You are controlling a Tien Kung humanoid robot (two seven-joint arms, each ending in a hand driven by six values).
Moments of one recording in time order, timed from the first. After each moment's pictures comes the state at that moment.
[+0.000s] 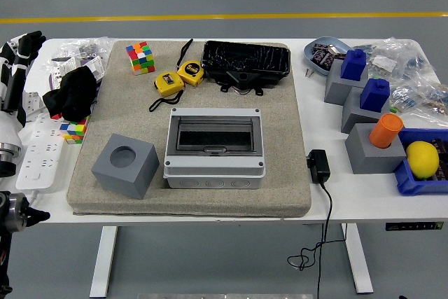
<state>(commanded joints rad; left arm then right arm) -0.02 0.09 -1.62 -1.63 1.41 0.20 -0.11 0.07 -0.26 0.34 0.34 -0.92 -0.44 0.10</state>
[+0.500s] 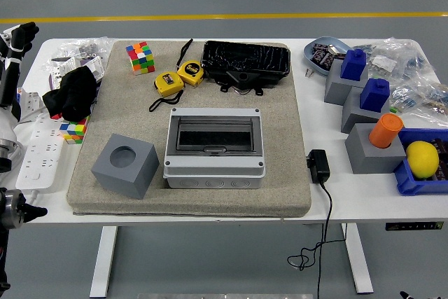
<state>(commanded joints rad) -0.03 0.09 -1.63 -1.65 1.42 0.21 -0.11 0.09 -0.25 0.39 0.34 -0.94 -0.45 0.10</state>
